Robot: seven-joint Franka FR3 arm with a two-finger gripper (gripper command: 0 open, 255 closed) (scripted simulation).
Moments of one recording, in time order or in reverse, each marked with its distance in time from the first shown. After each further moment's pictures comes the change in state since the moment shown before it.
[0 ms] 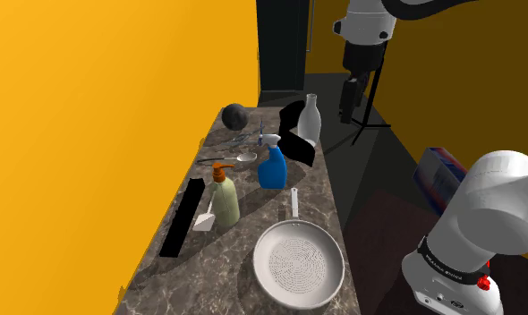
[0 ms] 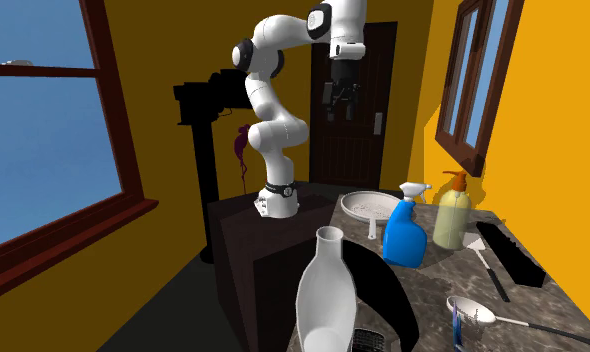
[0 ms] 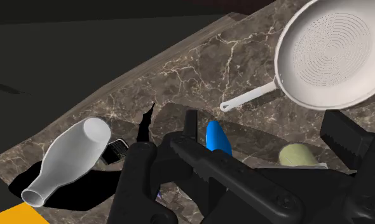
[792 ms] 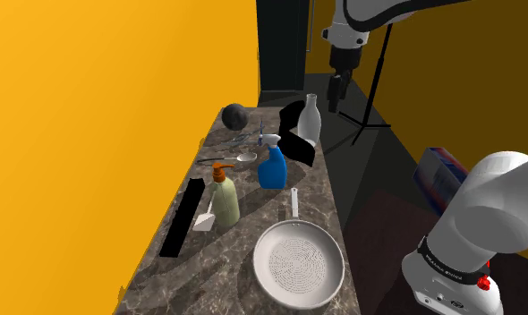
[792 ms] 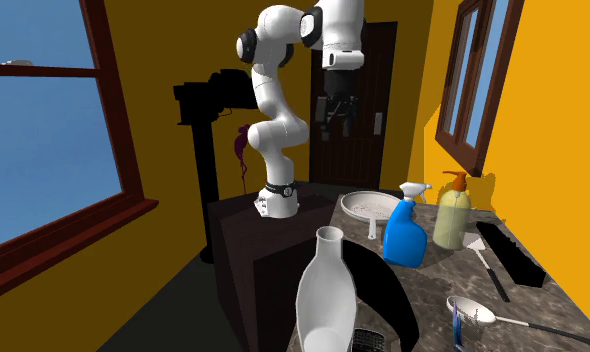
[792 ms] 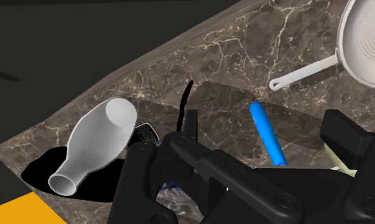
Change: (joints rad) arm -0.053 0.252 -0.151 0.088 -0.072 0.181 -0.181
